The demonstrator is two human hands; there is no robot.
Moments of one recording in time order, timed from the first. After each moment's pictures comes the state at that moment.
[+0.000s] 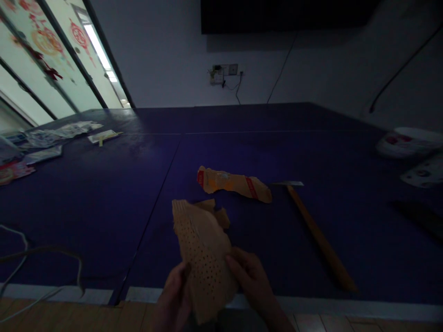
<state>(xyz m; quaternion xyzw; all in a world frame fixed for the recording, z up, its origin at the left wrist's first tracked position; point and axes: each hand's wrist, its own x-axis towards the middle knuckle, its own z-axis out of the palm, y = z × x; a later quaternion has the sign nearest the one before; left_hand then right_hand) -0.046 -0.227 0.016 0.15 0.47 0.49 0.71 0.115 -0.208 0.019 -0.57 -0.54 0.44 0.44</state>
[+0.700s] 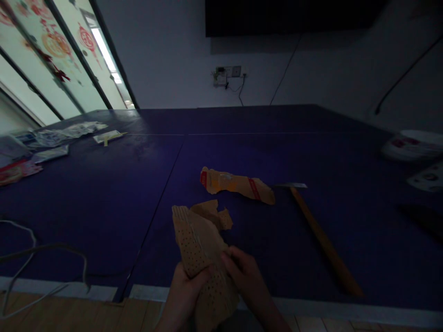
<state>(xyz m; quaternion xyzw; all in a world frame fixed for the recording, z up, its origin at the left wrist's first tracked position) -0.023 -0.215 0.044 0.17 0.59 0.45 0.65 0.103 -0.199 0.019 -0.55 -0.53 0.50 0.41</state>
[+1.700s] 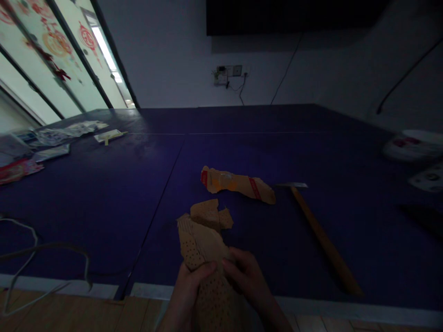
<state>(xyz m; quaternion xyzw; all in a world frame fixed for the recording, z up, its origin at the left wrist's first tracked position) -0.020 -0.211 0.040 0.13 0.51 0.44 0.72 0.107 -0.204 0.014 -0.51 -0.53 0.53 0.42</state>
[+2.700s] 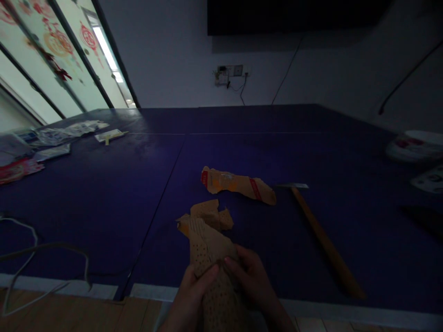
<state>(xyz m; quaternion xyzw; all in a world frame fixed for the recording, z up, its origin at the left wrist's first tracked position) -0.016 -0.218 0.040 0.08 0.54 0.46 0.70 0.116 -0.202 0.011 -0.53 -0.50 0.54 0.43</state>
